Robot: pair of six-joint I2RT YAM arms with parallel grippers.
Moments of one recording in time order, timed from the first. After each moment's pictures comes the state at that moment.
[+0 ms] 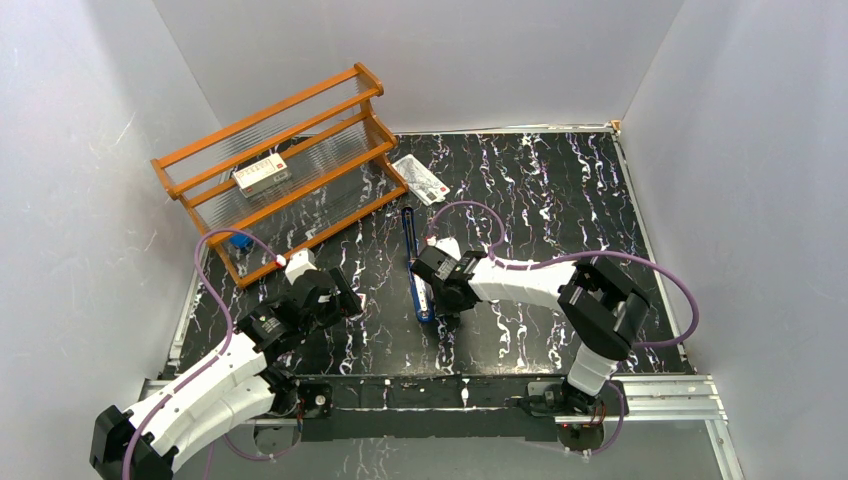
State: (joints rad) left arm -0.68 0.71 0.45 -0.60 -0.33 -0.95; right arm 1.02 1.70 1.02 -0.61 0.28 0.68
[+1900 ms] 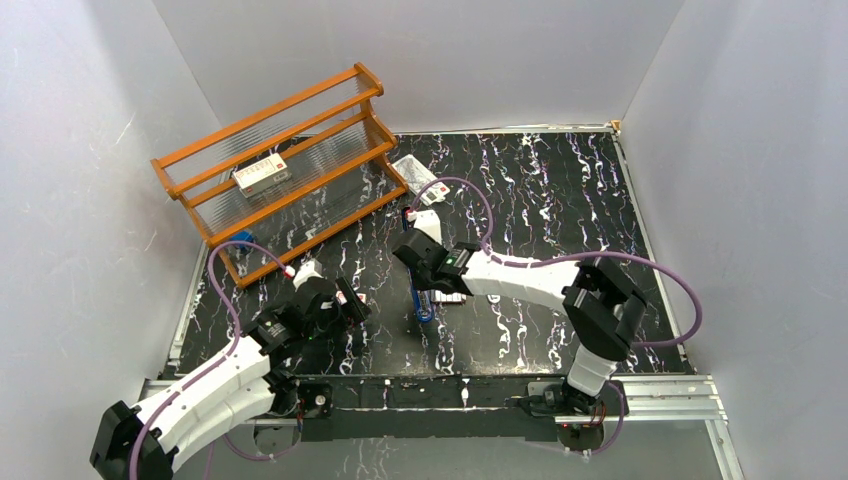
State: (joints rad) left arm -0.68 0.72 0.36 -0.51 -0.17 -1.03; right arm 1.05 1.69 1.16 -0.44 0.39 0.68
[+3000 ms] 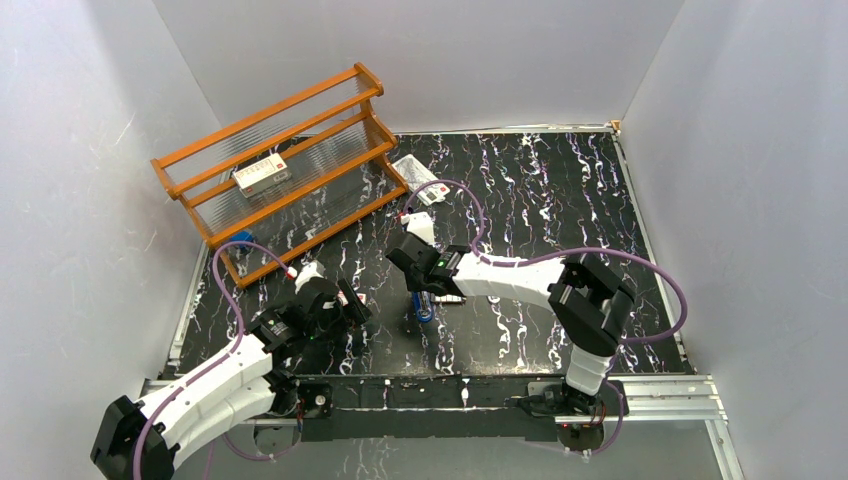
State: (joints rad) left arm -0.68 0.74 0.35 -0.49 -0.16 -1.03; right arm 1.08 1.76 1.18 -0.40 0.41 0.67
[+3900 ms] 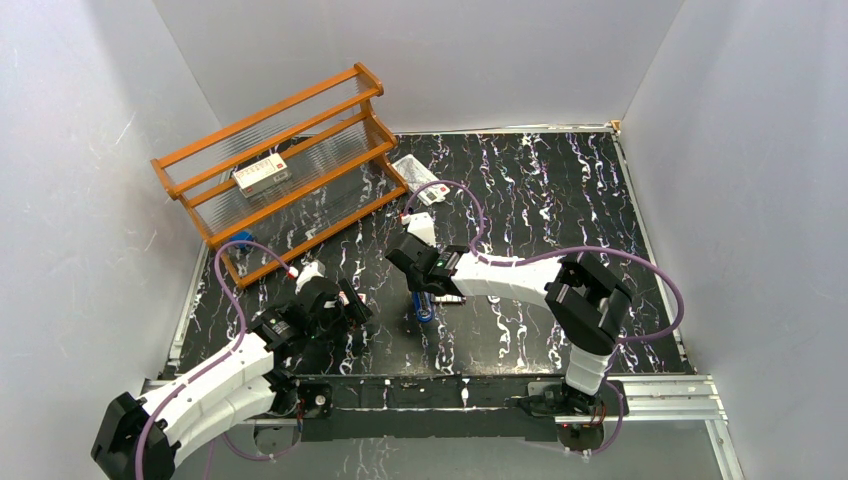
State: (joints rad) left arm -0.68 0.76 0.35 -0.48 -0.16 -1.03; right arm 1.08 1.77 1.18 -0.40 0.44 0.67
